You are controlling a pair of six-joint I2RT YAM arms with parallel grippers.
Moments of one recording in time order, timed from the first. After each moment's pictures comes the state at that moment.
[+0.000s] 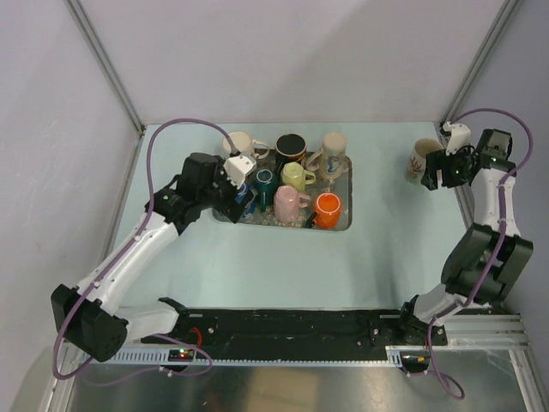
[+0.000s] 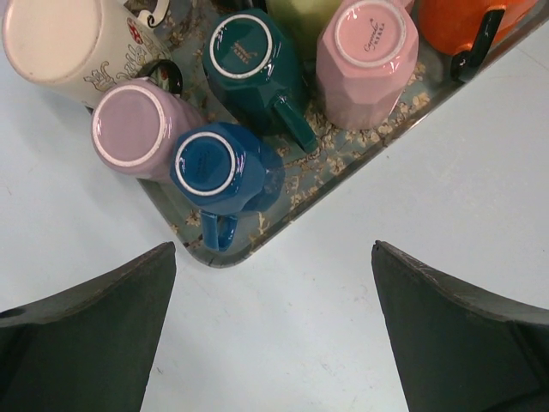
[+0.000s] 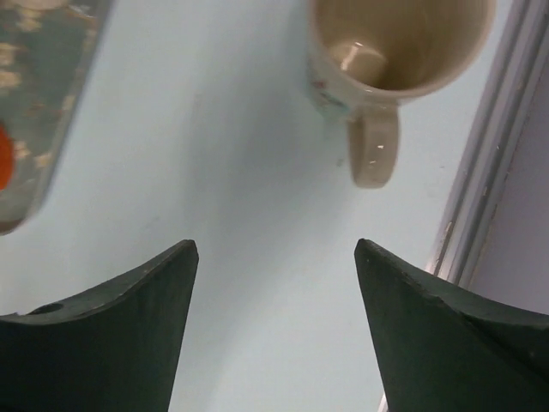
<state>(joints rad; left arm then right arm) -0.47 1.17 1.10 -0.59 0.11 0.31 -0.42 1.61 1.36 -0.64 -0.46 -0.54</state>
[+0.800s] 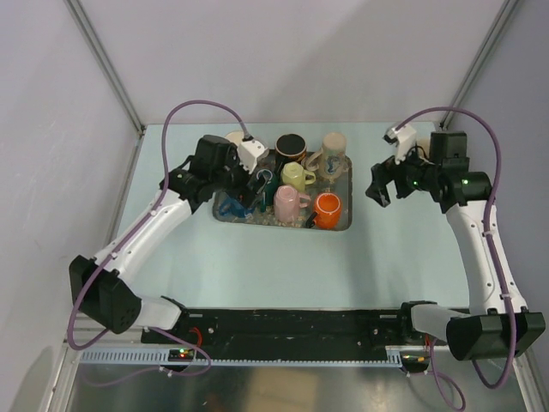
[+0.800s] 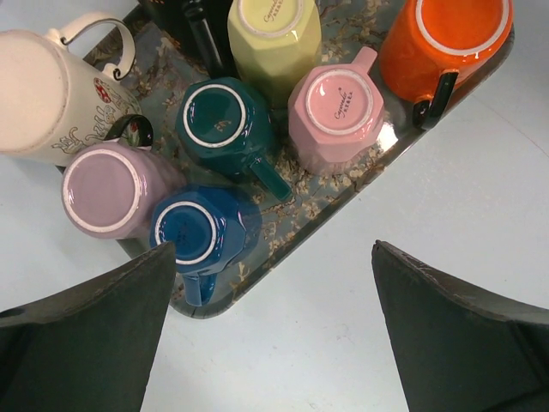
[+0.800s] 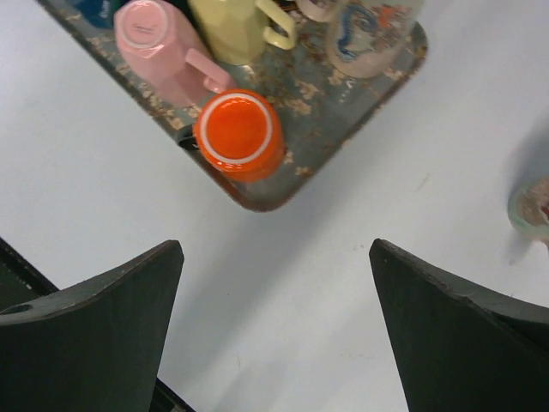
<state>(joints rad) -0.48 1.37 1.27 -0.58 0.21 0.29 0.02 1.19 1.36 -0.88 -0.52 -0.39</state>
